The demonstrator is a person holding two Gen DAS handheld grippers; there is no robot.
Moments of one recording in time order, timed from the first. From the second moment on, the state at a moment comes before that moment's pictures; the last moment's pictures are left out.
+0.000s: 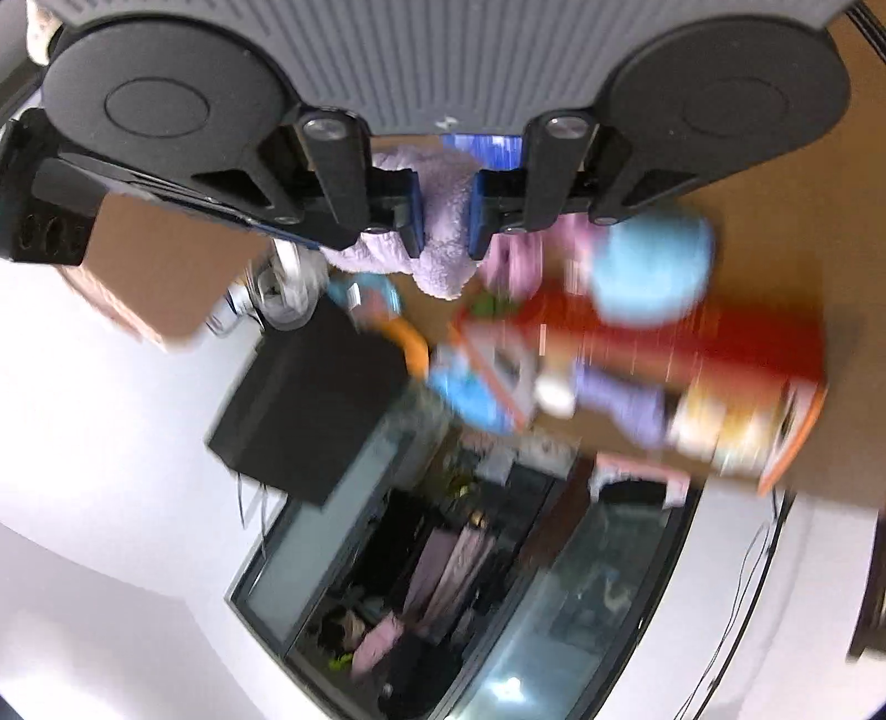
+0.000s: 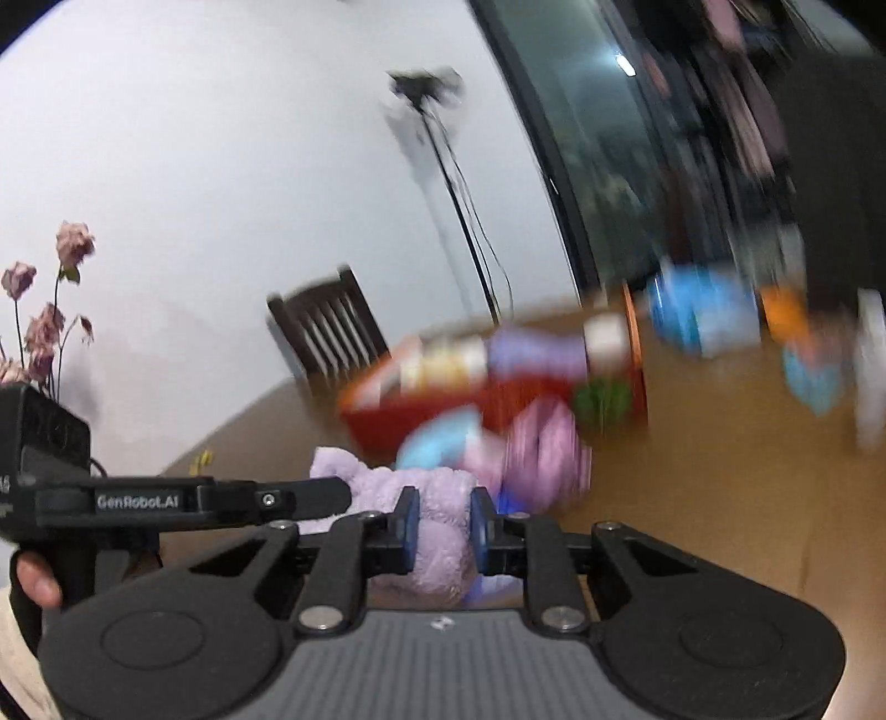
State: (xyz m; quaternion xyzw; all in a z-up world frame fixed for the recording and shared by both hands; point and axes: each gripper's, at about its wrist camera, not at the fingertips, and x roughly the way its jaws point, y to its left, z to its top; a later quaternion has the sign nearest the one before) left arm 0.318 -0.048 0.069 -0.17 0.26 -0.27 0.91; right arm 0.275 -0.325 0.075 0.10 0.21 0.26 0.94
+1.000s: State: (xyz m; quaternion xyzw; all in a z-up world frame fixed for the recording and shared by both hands) left arm 0.472 -0.058 0.088 -0.08 0.30 -0.18 0.93; right arm 0.474 -0.310 0.112 -0.04 0.30 0.19 0.94
